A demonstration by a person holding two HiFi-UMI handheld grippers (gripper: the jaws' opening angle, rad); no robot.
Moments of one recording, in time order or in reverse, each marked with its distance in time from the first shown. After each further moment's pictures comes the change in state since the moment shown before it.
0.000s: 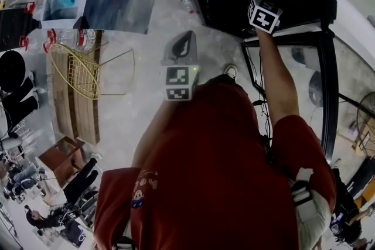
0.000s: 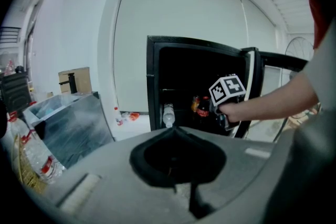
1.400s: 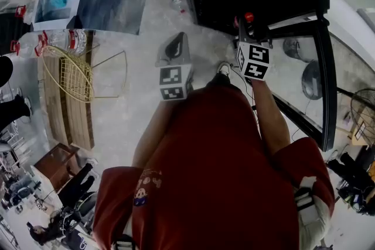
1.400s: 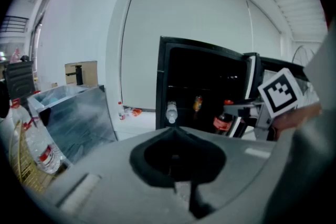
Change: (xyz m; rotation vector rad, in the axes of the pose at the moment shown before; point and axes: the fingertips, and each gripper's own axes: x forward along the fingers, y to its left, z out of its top) left arm -0.025 0.013 -0.020 -0.076 -0.004 0.007; right arm -0.160 0.068 -0.029 -0.102 0.004 0.195
